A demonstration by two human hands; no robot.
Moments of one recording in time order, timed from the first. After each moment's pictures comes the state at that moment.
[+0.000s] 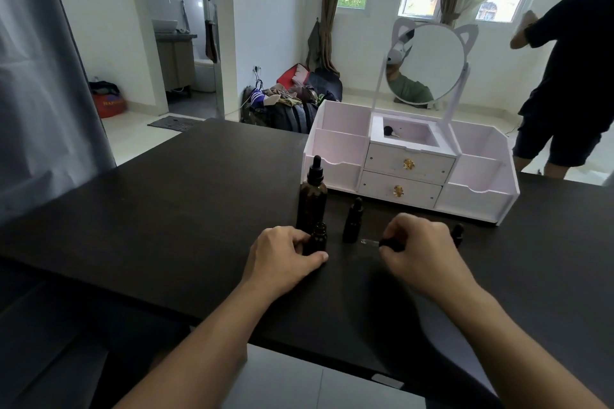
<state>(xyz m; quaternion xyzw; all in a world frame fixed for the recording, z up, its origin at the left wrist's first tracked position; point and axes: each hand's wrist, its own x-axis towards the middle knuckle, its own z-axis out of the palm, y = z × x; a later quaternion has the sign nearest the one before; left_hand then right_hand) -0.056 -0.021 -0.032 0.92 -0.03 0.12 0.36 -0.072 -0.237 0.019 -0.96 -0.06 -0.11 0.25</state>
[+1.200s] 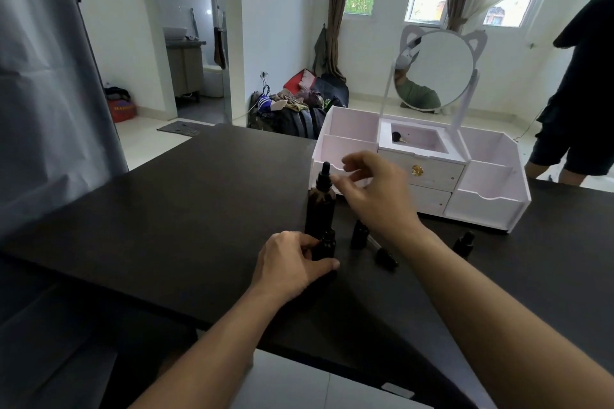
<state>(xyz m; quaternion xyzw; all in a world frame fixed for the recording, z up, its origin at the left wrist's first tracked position) -0.054 -0.020 -0.032 0.91 -0.01 0.08 0.40 -0.013 -0.170 0.050 -0.87 -0.17 -0.25 0.40</state>
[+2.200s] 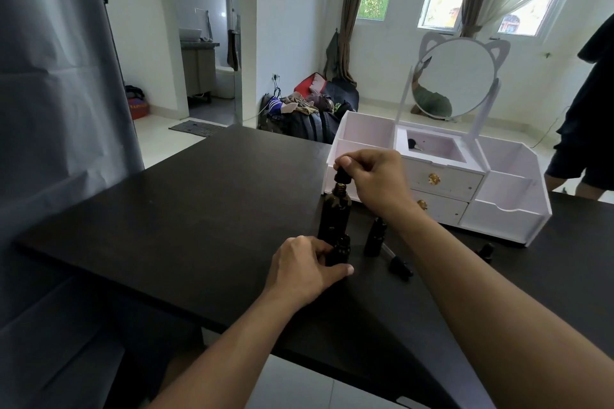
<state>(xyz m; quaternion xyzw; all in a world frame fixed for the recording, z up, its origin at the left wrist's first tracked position) -0.056 -0.021 -0.028 0.91 0.00 0.09 0.40 0.022 -0.143 0.064 -0.84 -0.15 -0.19 0.49</state>
